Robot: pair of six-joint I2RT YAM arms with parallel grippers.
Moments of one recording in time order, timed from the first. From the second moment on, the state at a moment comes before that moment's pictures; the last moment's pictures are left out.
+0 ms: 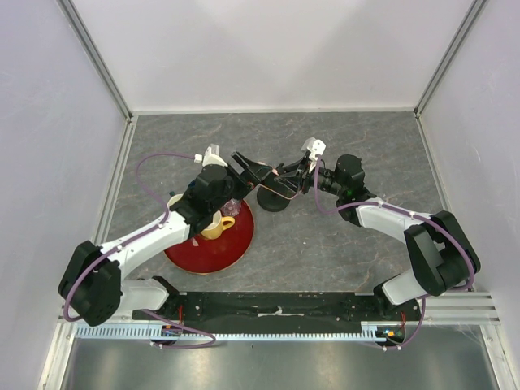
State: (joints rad) left arm -0.65 1.26 0.76 0.19 -0.08 -1.14; right arm 0.45 1.49 0.73 0.74 -0.67 0.02
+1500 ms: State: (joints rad) left arm -0.81 1.44 0.98 0.25 -0.38 -0.42; right arm 0.32 1.24 0.71 0.56 -0.50 0.28
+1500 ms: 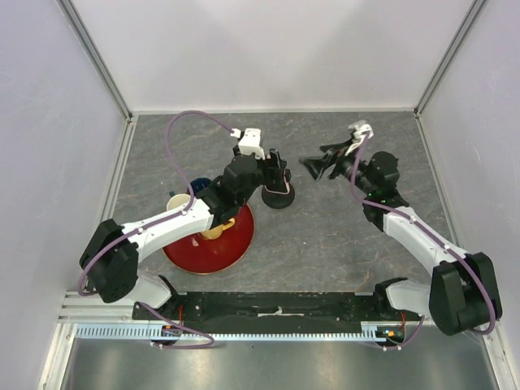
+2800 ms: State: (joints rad) left arm -0.88 1.54 1.15 0.00 -0.38 -0.12; right arm 0.12 1.53 0.76 0.52 -0.57 0.53
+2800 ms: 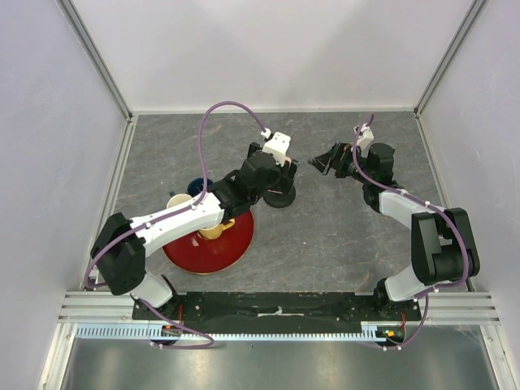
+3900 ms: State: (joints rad) left arm -0.87 1.03 1.09 -0.27 -0.32 -0.21; right arm 0.15 1.52 0.81 0.39 -0.55 0.39
